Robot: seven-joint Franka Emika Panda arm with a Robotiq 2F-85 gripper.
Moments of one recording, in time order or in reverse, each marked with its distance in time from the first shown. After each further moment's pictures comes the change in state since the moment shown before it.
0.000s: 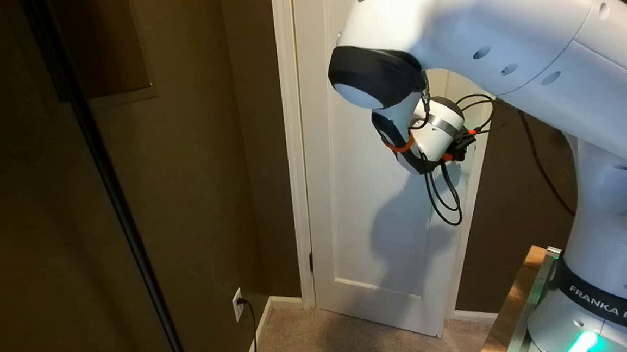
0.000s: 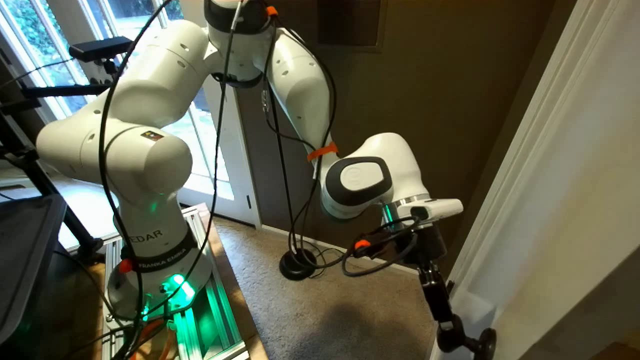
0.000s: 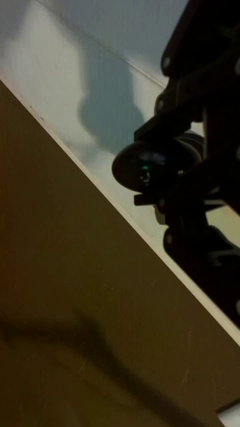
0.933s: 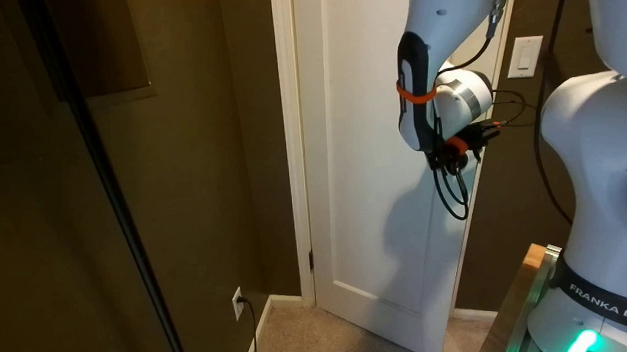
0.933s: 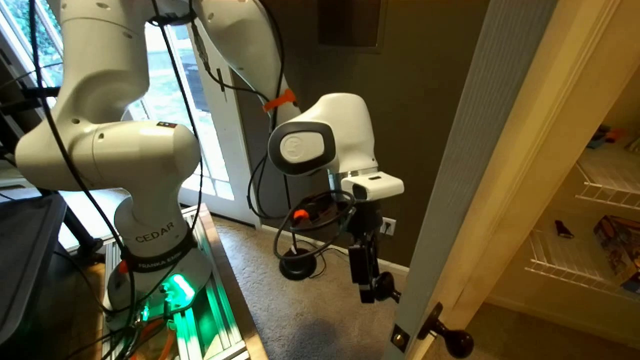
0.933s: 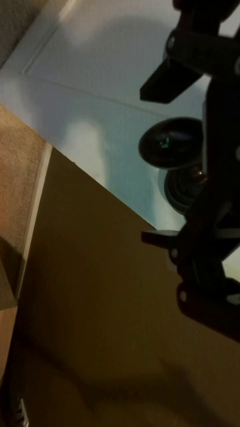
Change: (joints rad) arm 0.445 -0.432 -0.345 -0.308 0.013 -0.127 -0.180
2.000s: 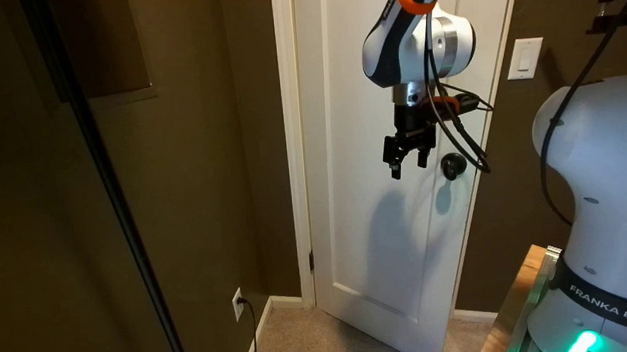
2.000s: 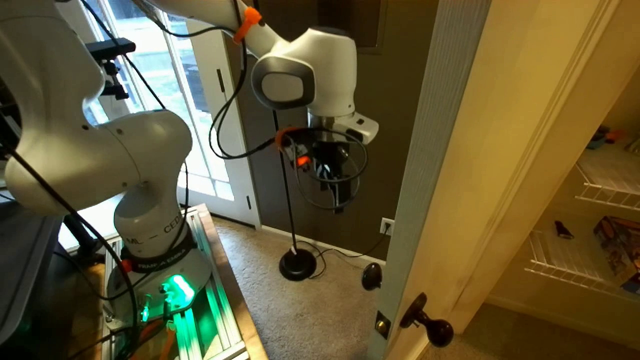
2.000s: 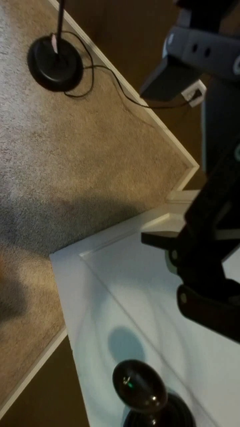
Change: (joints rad) arm 0.879 -0.079 -0.662 0.018 0.349 -0.523 -0.713
